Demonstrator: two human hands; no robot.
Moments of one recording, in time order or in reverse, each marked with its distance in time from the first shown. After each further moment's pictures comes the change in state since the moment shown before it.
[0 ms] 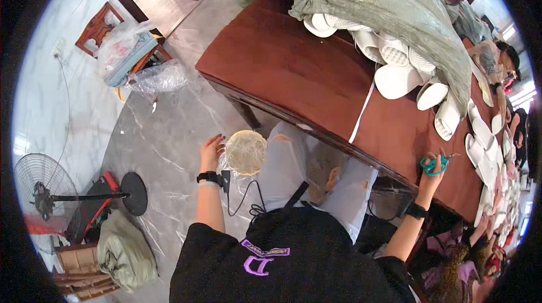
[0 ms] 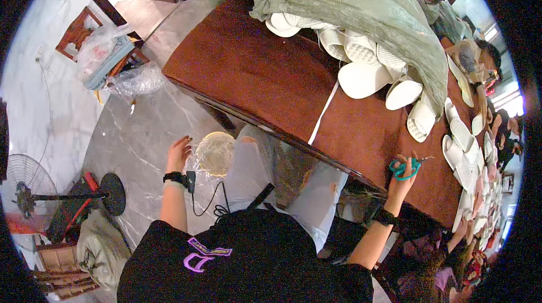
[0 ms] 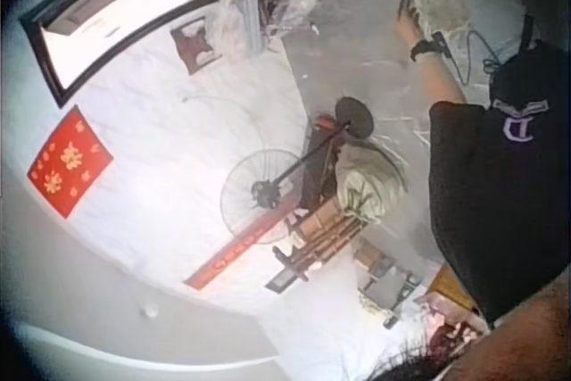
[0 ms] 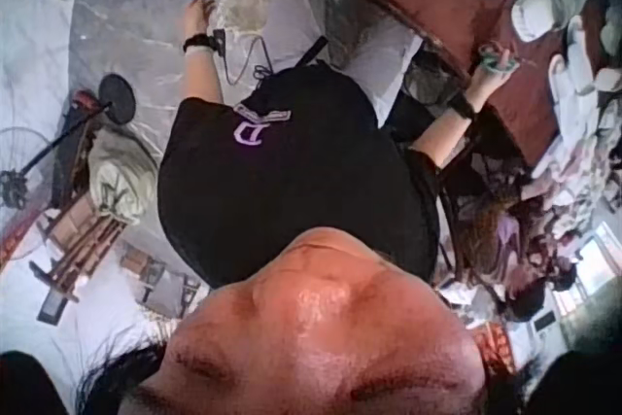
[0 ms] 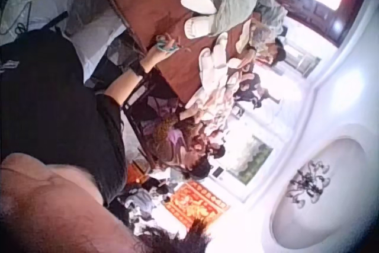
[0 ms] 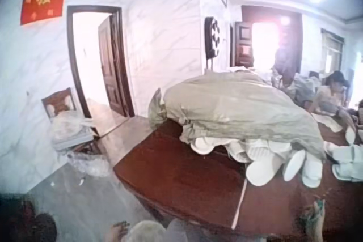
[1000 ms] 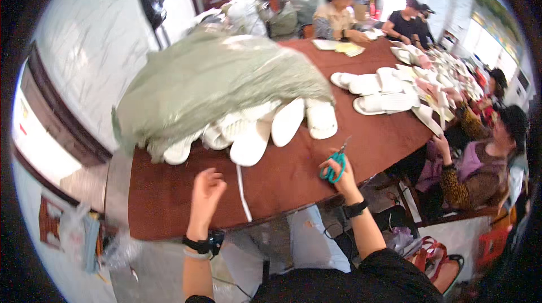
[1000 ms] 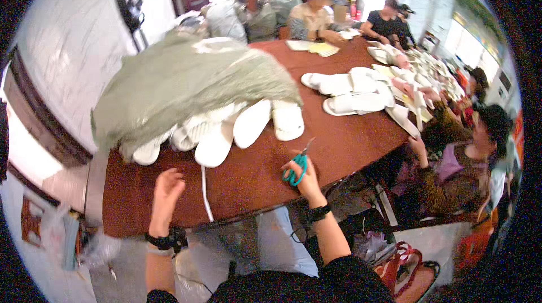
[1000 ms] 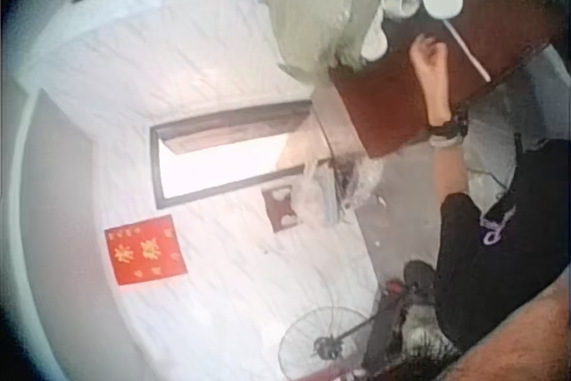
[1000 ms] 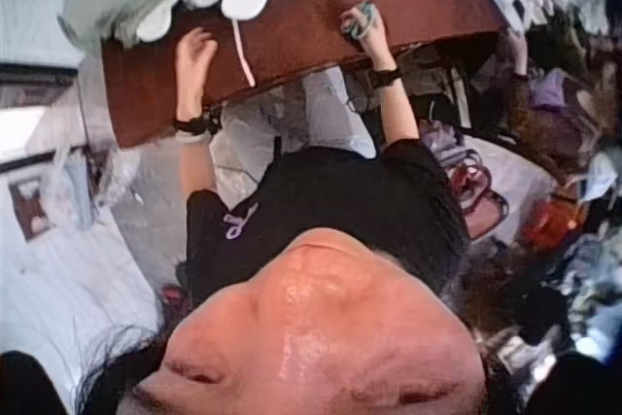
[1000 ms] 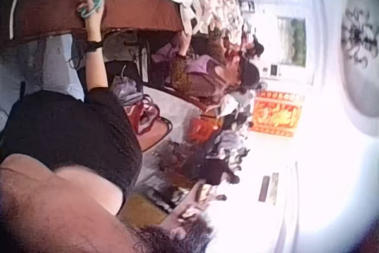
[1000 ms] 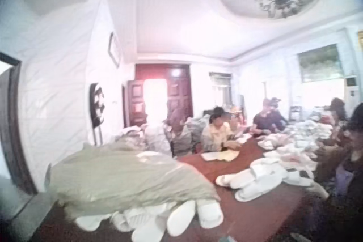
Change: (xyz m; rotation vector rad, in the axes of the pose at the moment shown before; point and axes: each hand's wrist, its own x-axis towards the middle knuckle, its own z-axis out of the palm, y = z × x) left_hand -0.132 0.137 0.395 0.543 -0.964 0.636; right_hand -0.005 -0.011 0.001 0.046 0.053 -0.067
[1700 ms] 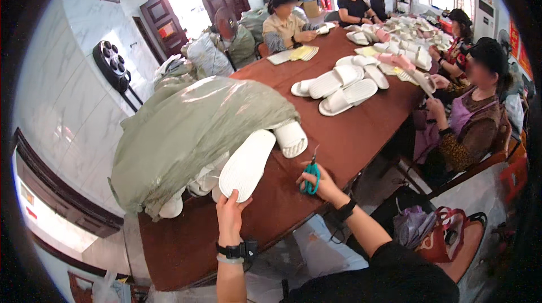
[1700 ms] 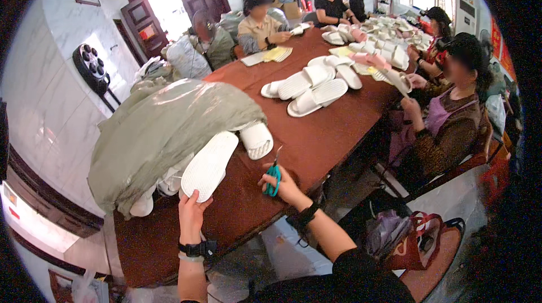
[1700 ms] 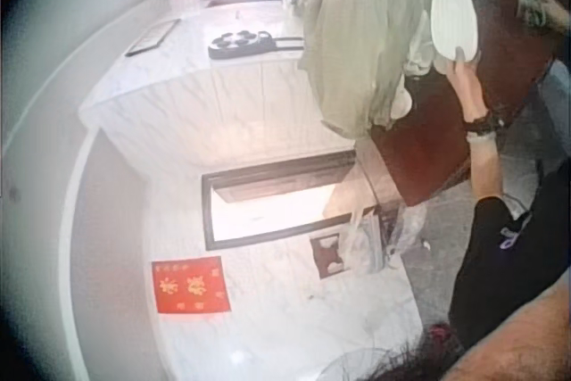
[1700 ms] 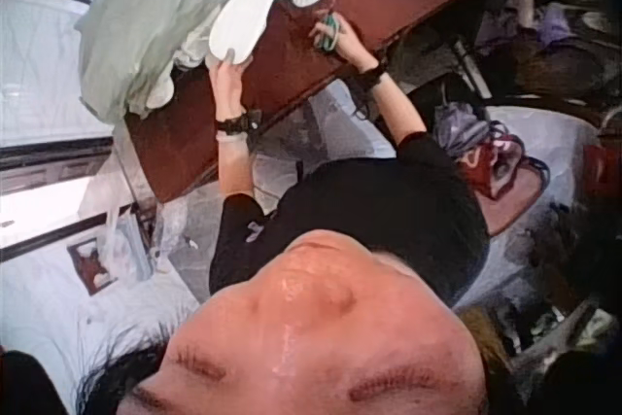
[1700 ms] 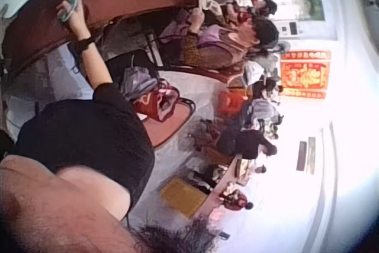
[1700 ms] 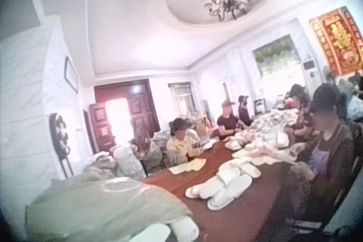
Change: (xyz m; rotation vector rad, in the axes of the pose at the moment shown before) left_hand 0.056 0.009 0.107 -0.594 -0.094 -0.251; right_hand 0.003 -0.006 -0.001 0.151 -0.071 0.083
